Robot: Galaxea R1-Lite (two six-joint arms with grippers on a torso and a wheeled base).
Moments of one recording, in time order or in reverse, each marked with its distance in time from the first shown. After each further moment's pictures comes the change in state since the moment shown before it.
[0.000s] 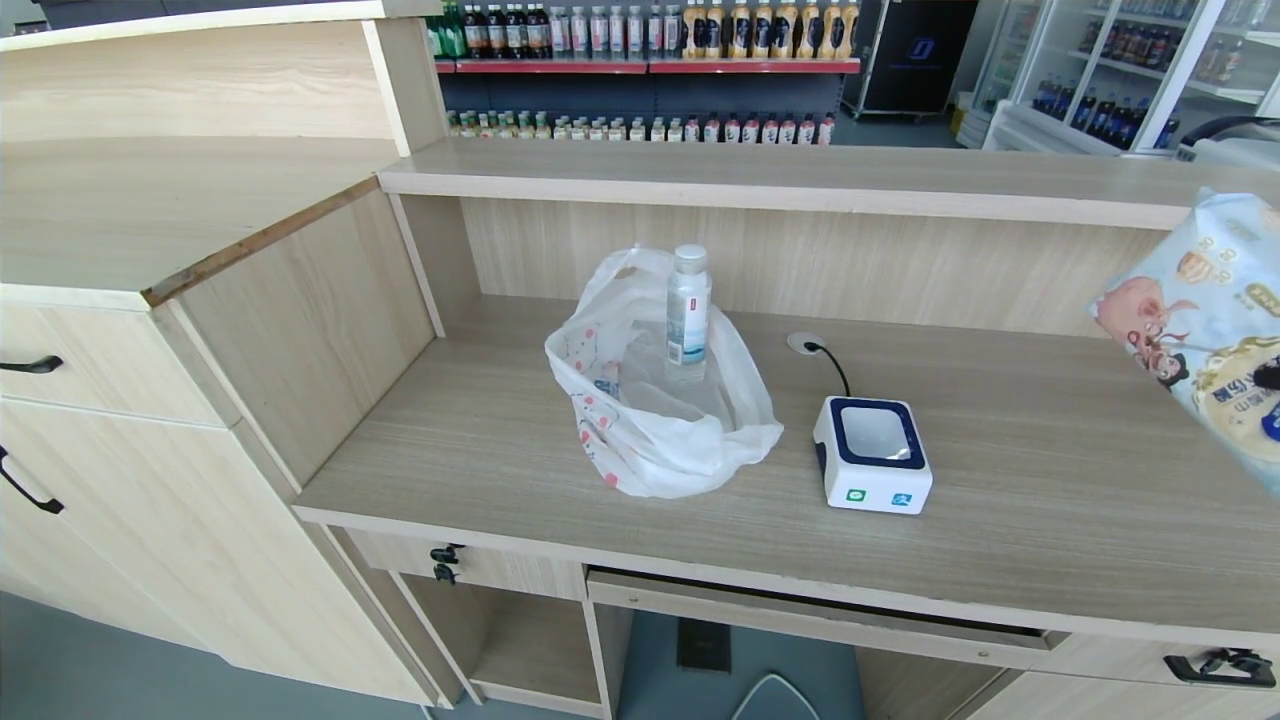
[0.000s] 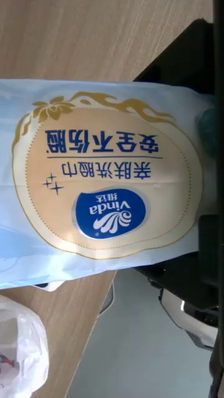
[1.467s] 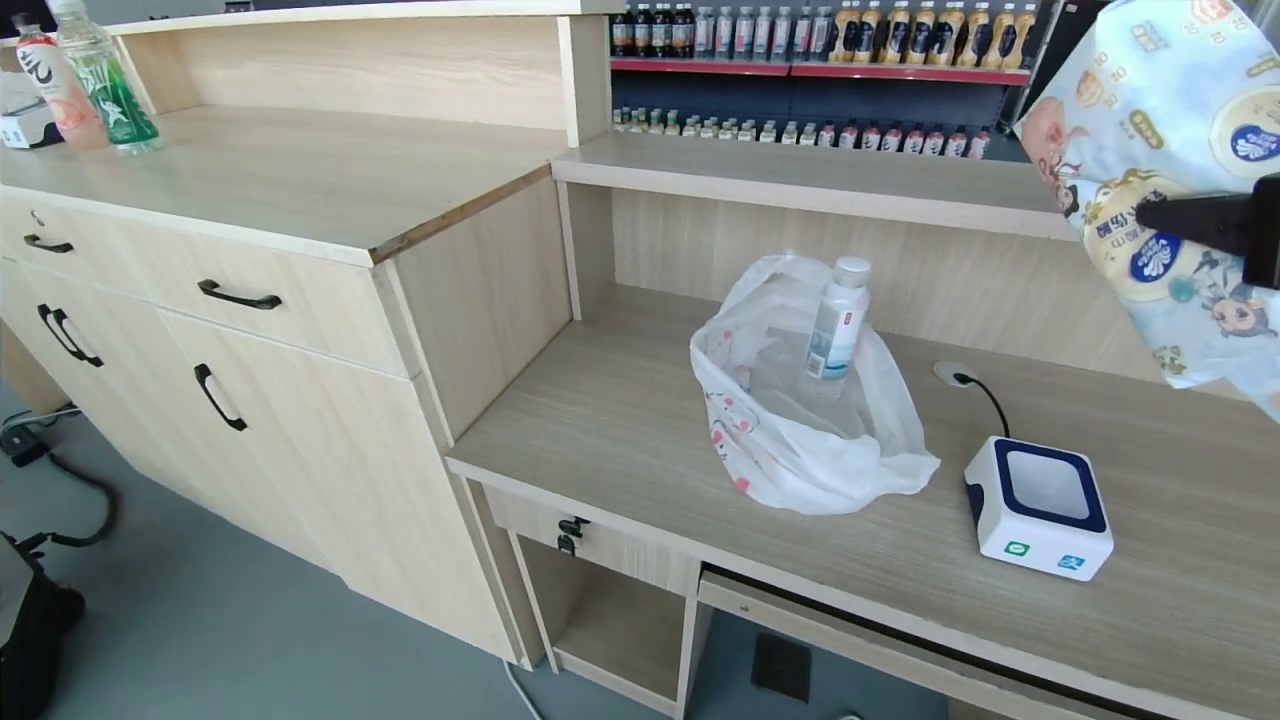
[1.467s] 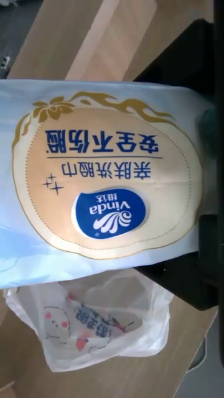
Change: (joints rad) left arm 0.000 0.000 0.000 0.000 0.000 0.000; right arm 0.758 -0.059 0.027 -0.473 -0.825 0.204
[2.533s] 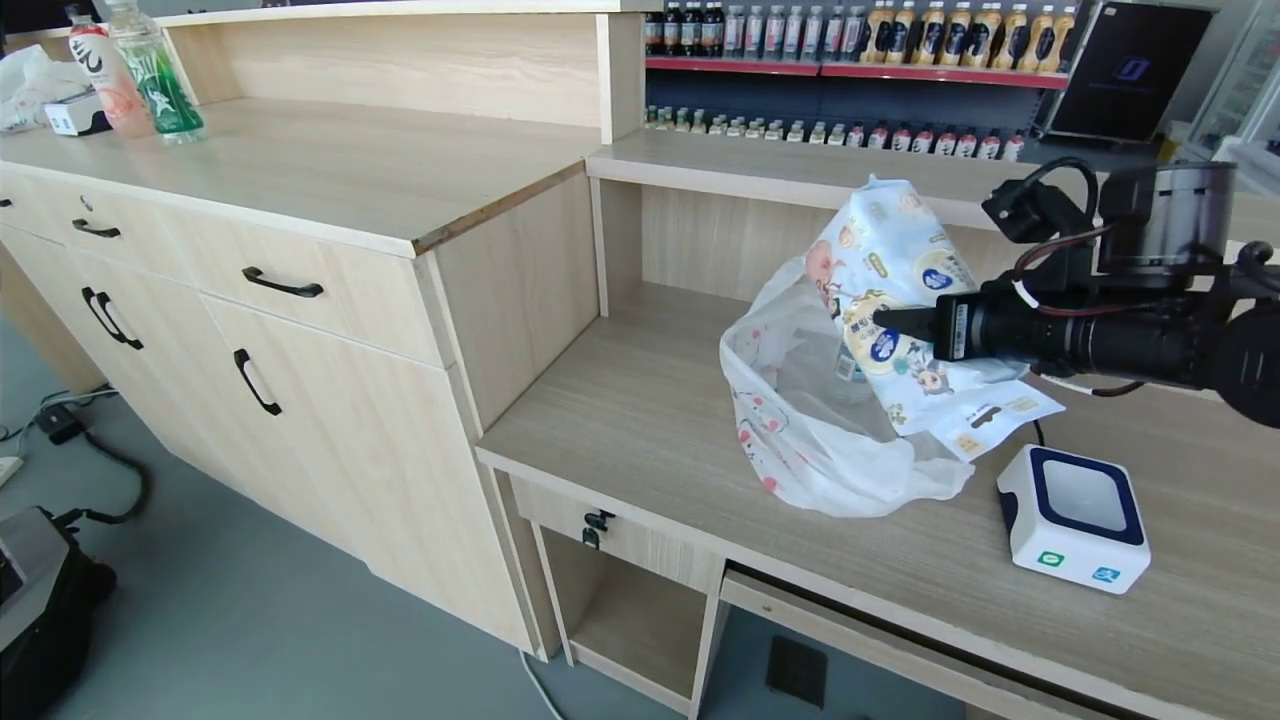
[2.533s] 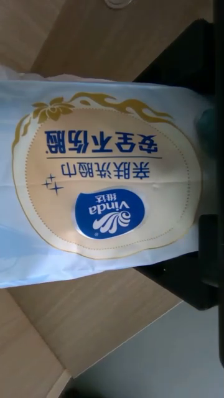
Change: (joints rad) left arm 0.000 0.000 0.000 0.000 0.000 0.000; right arm -0.052 0.452 0.104 -0.426 0.399 0.204
